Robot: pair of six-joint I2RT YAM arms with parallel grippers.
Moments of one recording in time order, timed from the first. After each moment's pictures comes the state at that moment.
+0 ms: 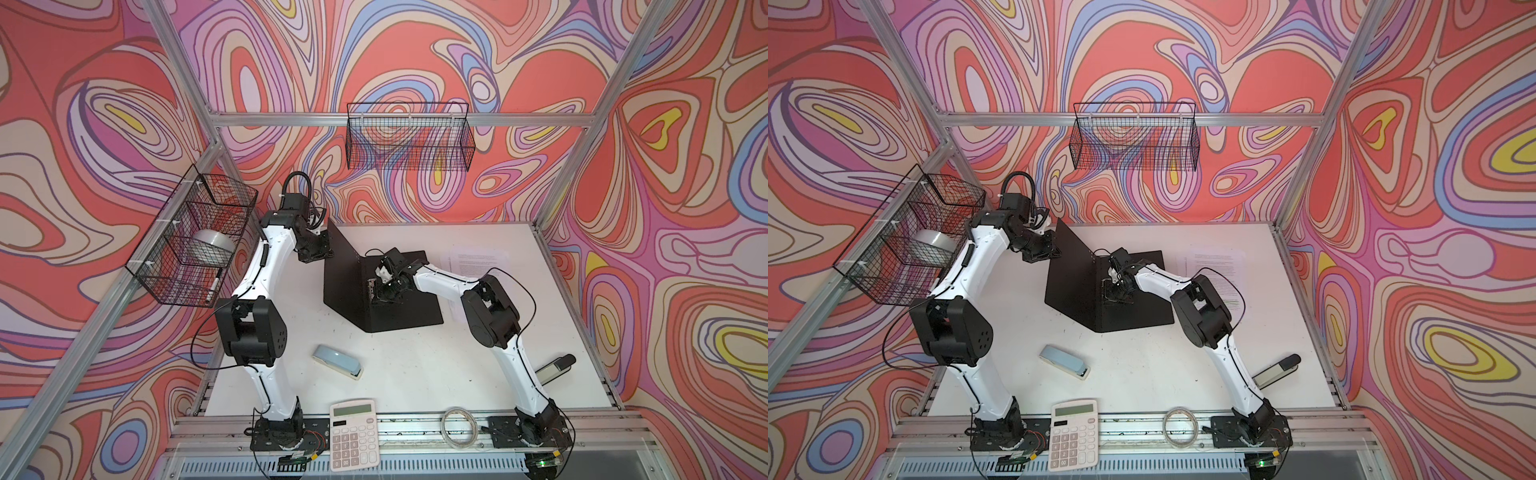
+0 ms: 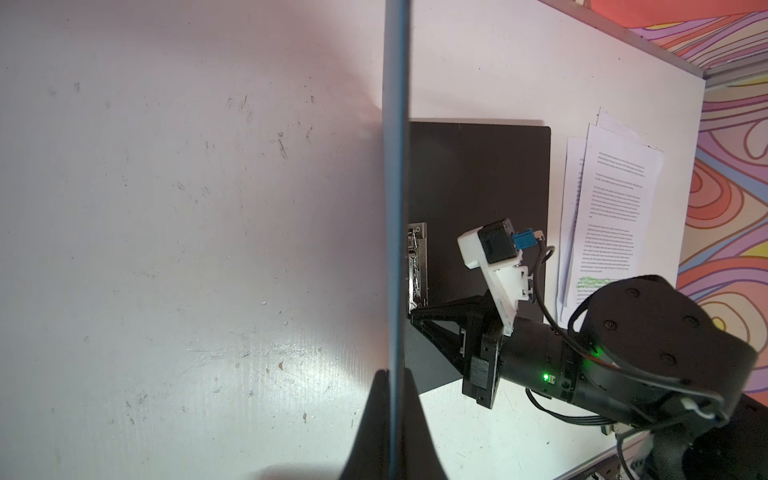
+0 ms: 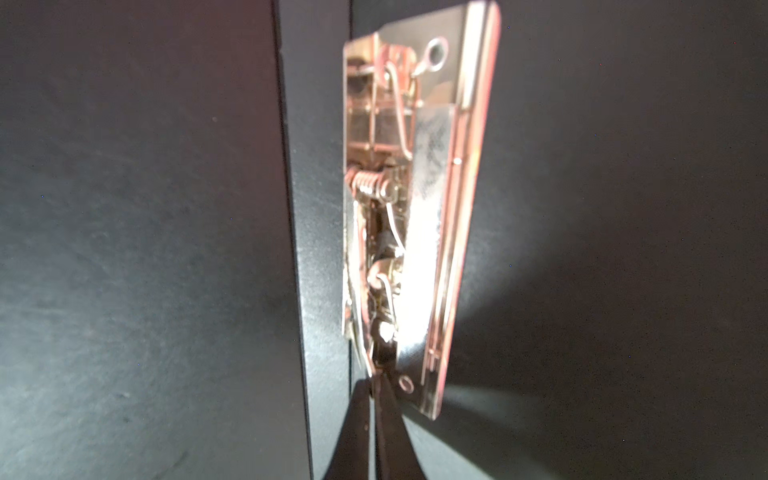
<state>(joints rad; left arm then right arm) -0.04 1.86 1.87 -1.14 0.35 -0.26 0.67 2.36 1.84 -0.57 -0.43 0.66</state>
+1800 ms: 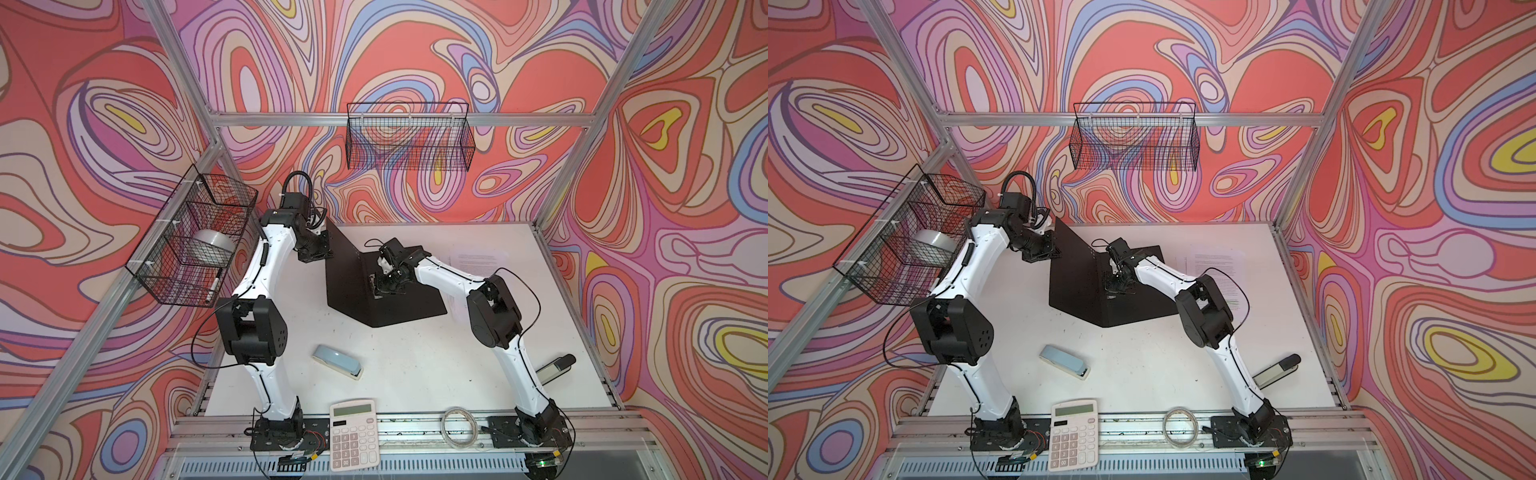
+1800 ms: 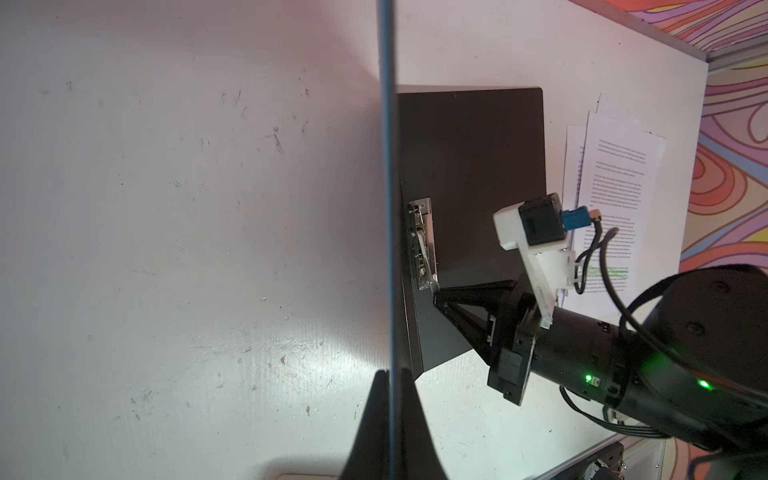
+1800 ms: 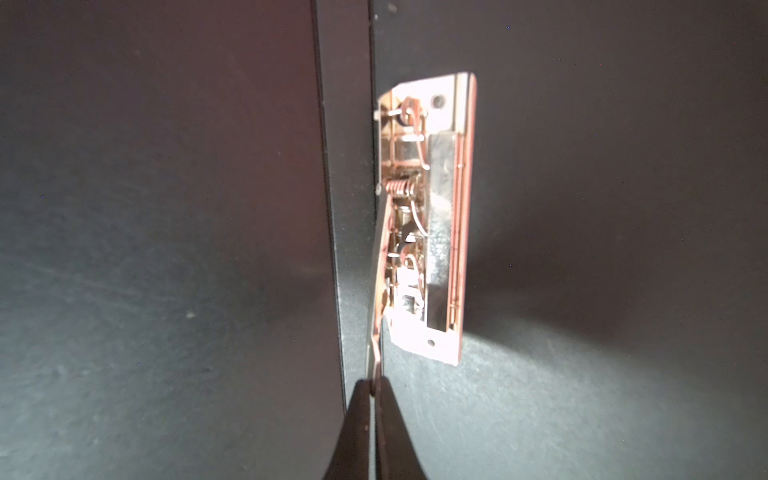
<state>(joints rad) -0.04 1.88 1.89 -1.18 0.36 -0.23 0.66 2.34 1.96 -0.70 -0.33 0.63</state>
